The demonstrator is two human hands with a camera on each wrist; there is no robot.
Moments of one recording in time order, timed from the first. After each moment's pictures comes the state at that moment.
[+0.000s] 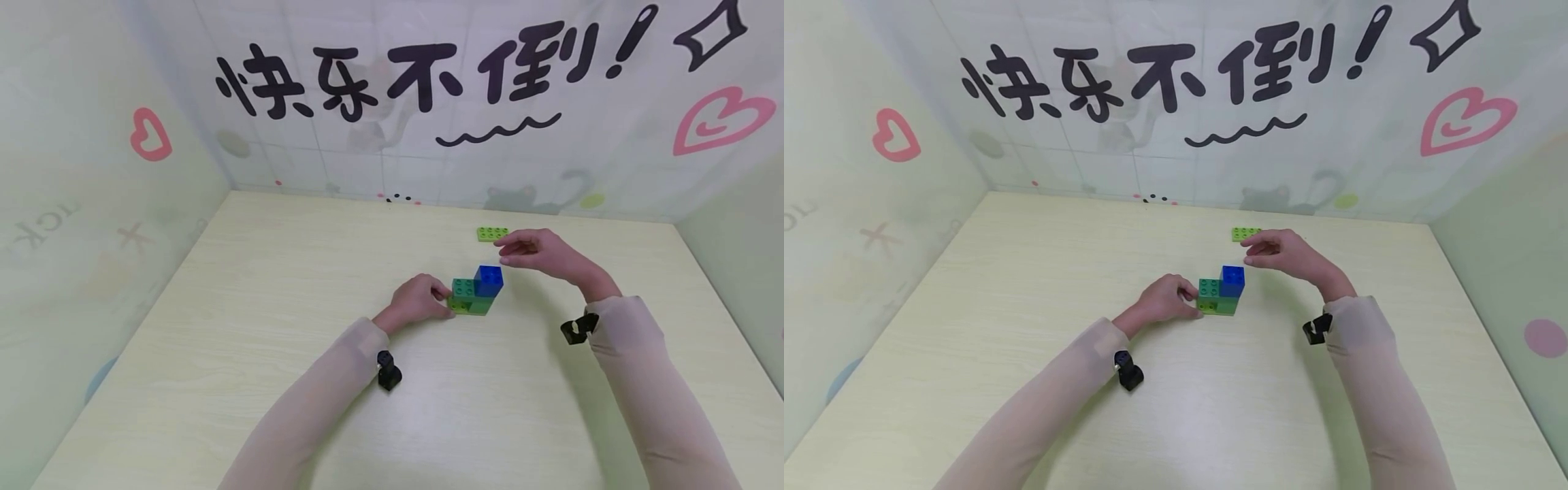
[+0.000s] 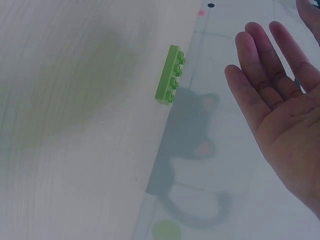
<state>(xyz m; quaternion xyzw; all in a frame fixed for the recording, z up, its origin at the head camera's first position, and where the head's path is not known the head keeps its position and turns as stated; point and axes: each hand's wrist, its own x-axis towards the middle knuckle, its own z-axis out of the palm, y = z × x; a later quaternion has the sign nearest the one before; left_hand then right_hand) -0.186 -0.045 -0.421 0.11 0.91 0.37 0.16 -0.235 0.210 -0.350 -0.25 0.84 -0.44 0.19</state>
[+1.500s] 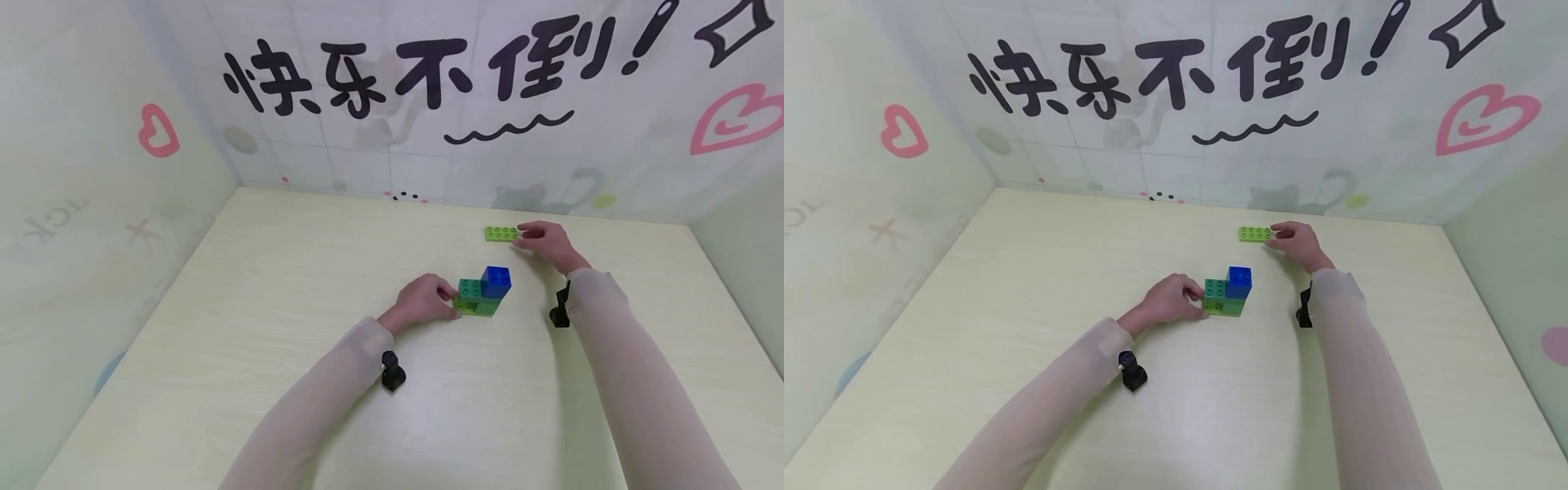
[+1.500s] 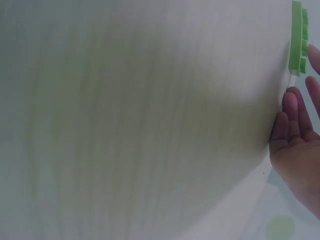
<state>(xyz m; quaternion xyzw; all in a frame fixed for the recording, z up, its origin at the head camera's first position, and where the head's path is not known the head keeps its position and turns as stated) -0.186 -0.047 -0.421 0.10 0.91 0.38 0.16 -0.297 0.221 -0.412 -0.04 0.88 -0.45 0.13</state>
